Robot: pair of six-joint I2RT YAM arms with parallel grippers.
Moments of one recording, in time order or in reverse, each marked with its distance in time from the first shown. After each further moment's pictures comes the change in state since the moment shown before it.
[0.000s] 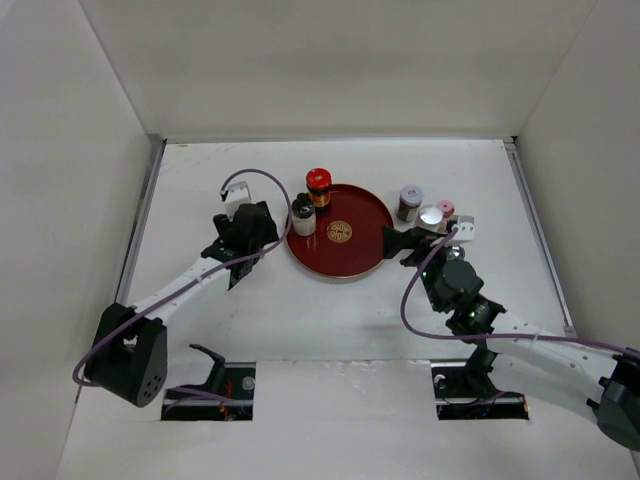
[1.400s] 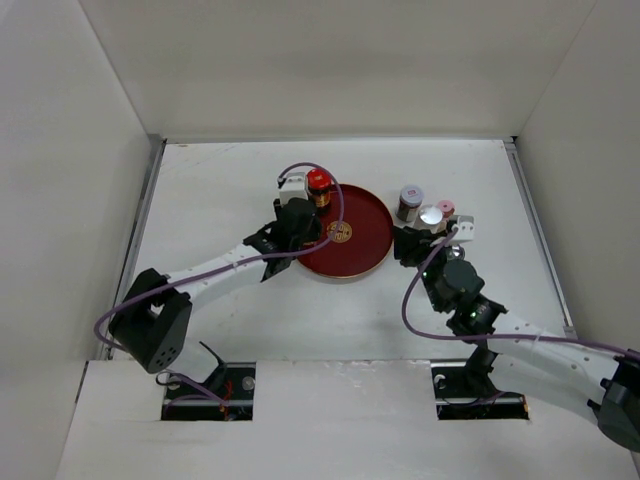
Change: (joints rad) left arm -0.263 0.211 0.187 0.120 0.023 0.019; right arm -0.001 -0.011 0.002 -0.010 -0.016 -0.002
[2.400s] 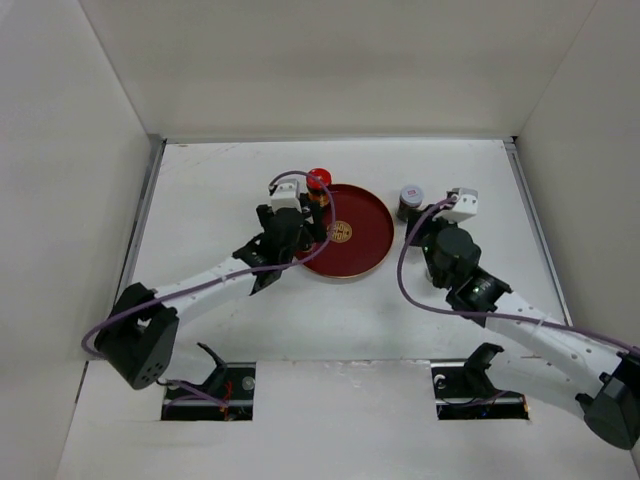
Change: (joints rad) left arm 0.004 -0.082 -0.123 0.122 0.022 0.023; right arm -0.101 0.094 0.232 -0.281 0.027 -0.006
